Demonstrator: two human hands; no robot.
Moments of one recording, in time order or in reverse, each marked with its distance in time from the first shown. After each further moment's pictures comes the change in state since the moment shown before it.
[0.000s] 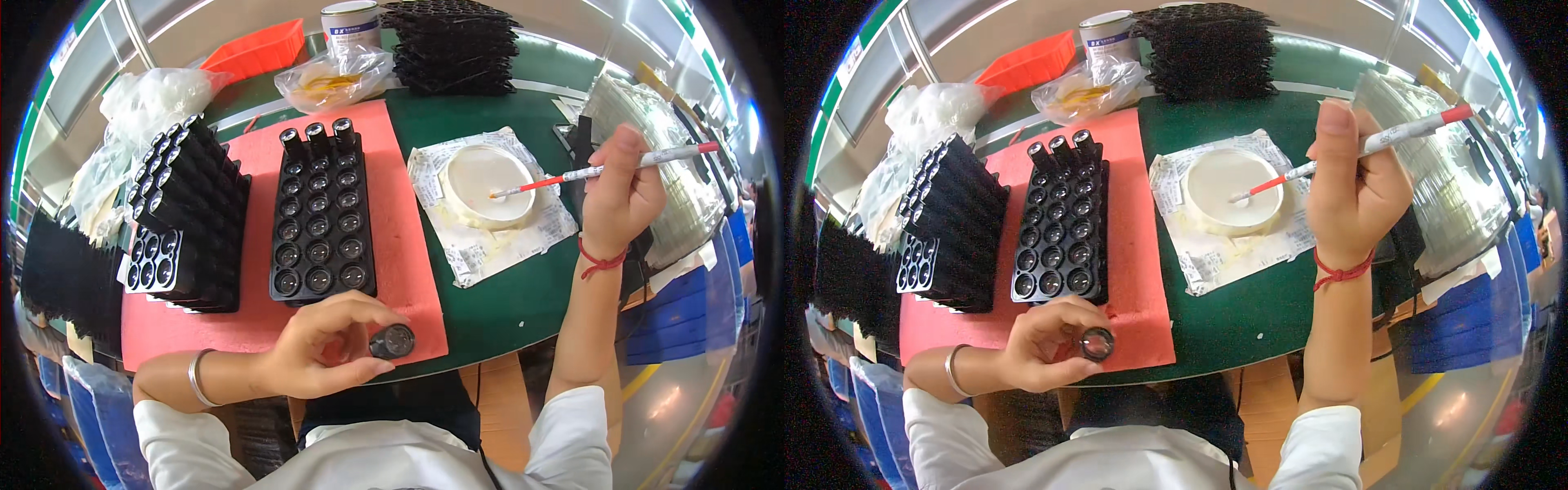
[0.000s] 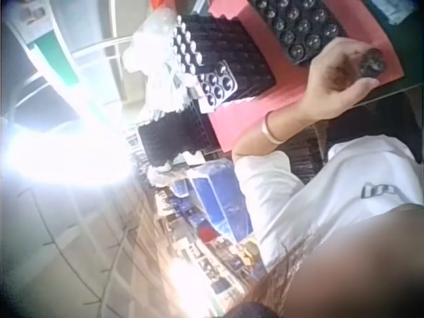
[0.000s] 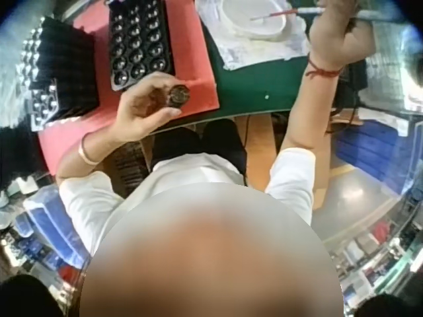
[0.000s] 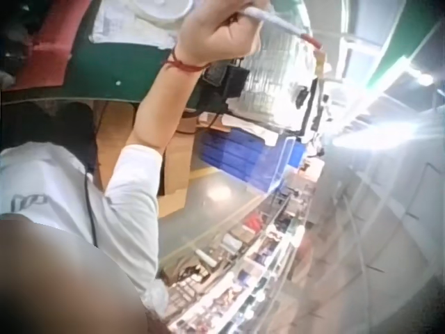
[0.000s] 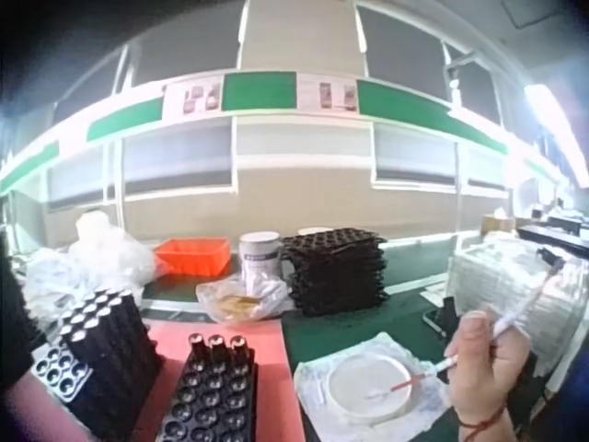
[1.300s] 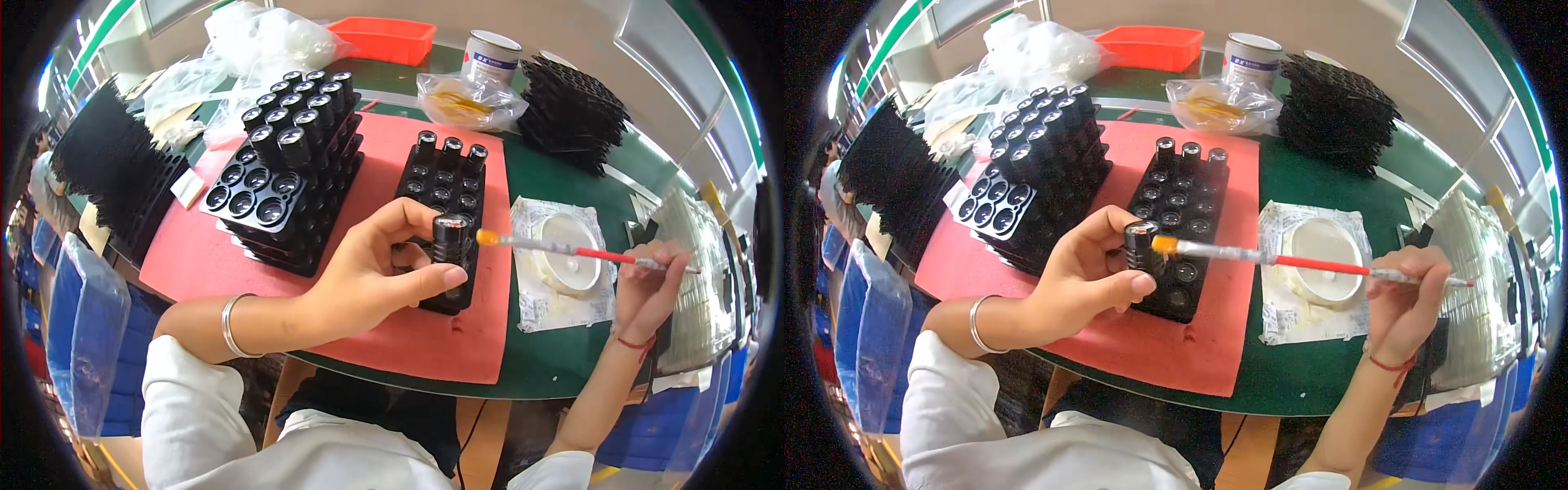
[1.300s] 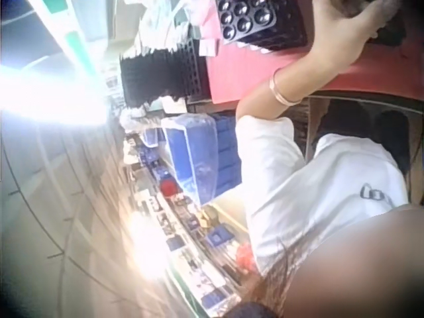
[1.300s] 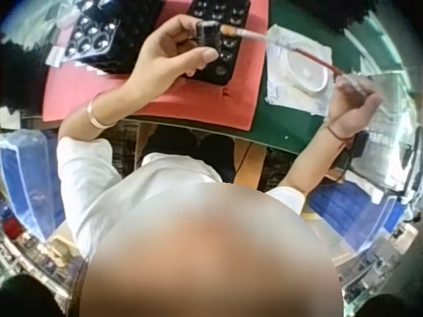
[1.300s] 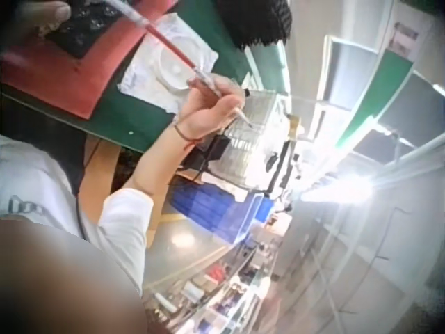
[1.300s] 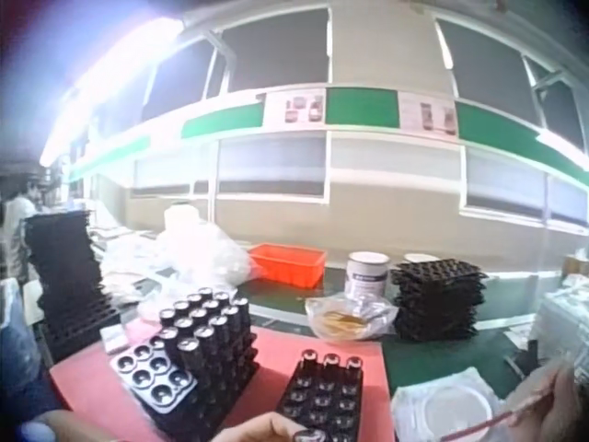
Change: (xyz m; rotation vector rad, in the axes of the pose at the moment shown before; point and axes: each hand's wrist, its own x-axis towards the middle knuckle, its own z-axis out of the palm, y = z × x) left_hand 0.005 0.032 -0.029 -0.323 0.547 -0.088; right_hand -0.011 -0.003 0.008 1.040 -0.320 0.598
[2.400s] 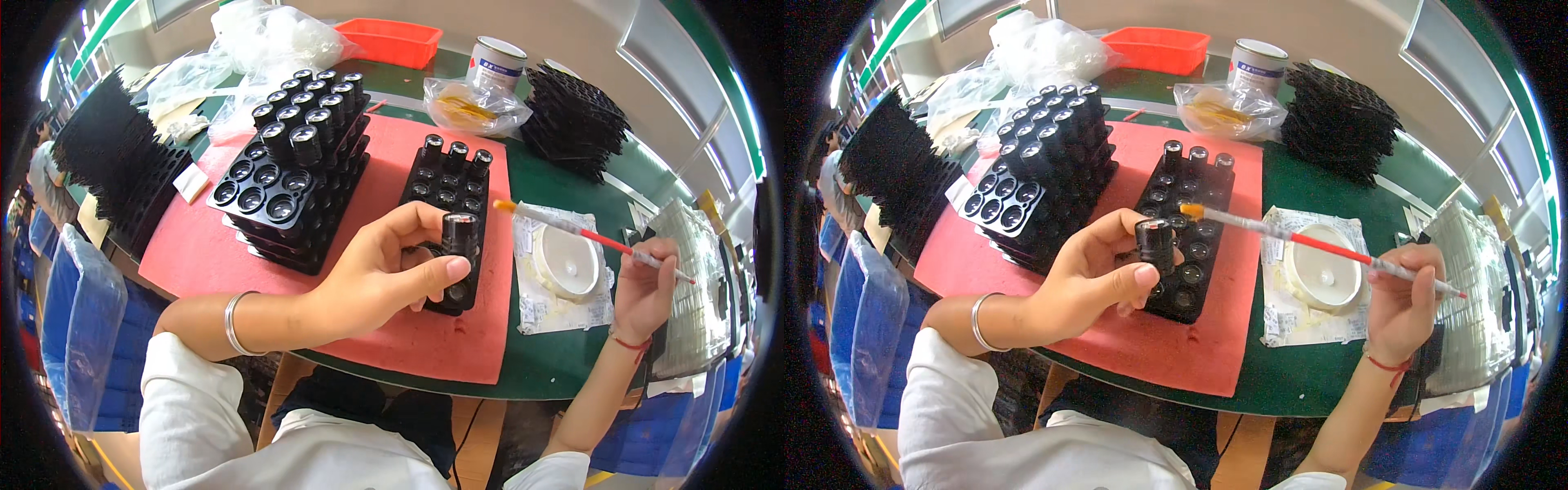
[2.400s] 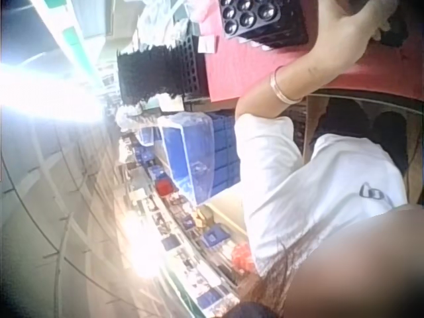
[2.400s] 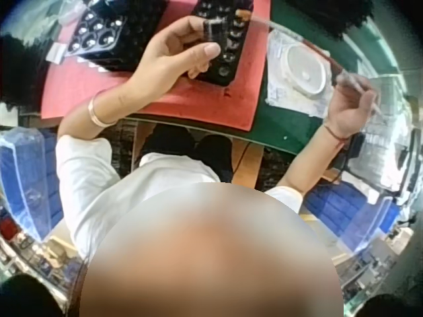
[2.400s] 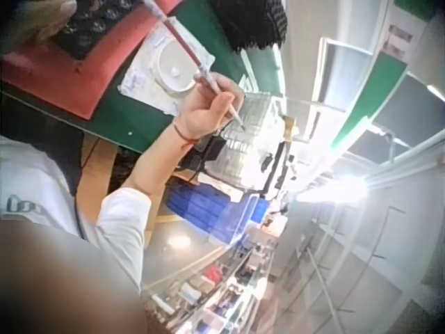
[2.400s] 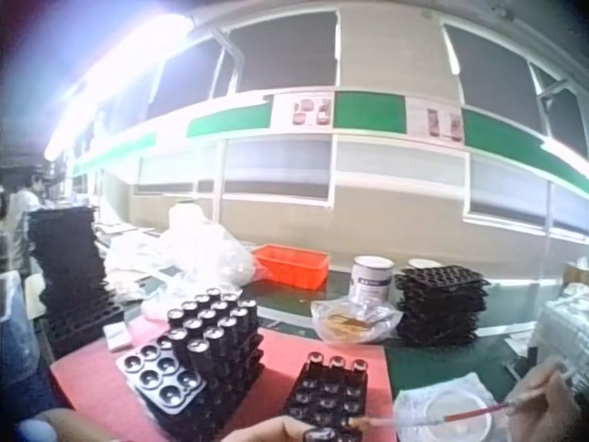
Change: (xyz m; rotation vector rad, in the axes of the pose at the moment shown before) left_hand 0.000 0.005 0.000 -0.005 -0.060 -0.047; right_hand 0.004 0.001 0.000 -0.125 -0.058 -0.080
